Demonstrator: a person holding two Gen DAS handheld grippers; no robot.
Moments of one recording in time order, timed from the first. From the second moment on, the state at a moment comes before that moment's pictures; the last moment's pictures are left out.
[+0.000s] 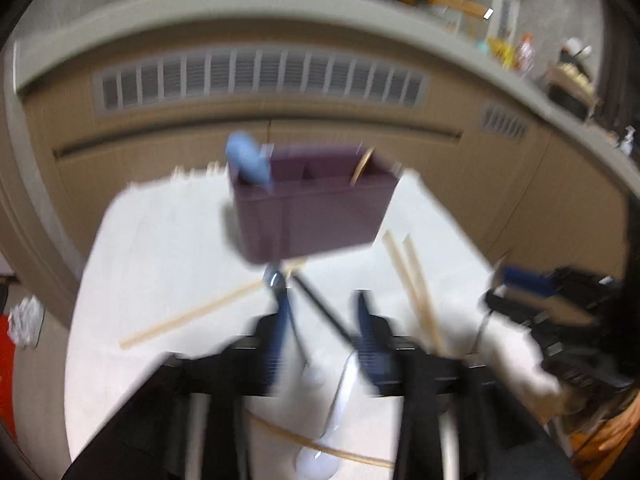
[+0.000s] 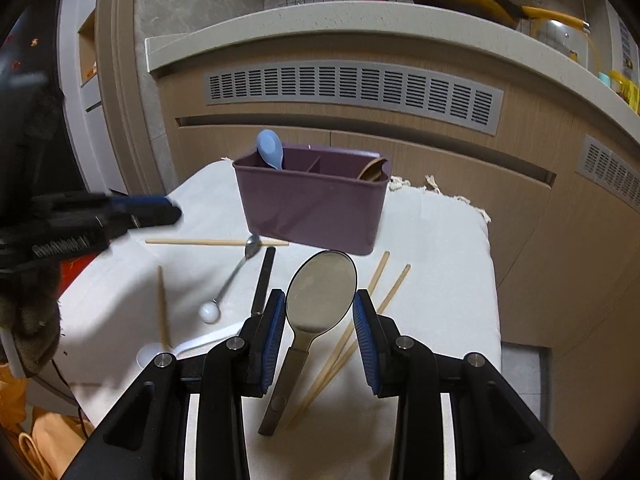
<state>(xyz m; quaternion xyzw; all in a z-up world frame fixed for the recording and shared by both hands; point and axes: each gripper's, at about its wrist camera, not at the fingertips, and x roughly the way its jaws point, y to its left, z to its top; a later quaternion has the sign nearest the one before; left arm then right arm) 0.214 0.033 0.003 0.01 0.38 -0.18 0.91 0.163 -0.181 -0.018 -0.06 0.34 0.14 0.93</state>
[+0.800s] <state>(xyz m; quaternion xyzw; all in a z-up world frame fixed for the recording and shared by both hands) 0.200 0.015 -0.070 0.01 0.39 -0.12 0.91 0.184 -0.196 -0.072 -0.02 0.41 0.13 0.90</state>
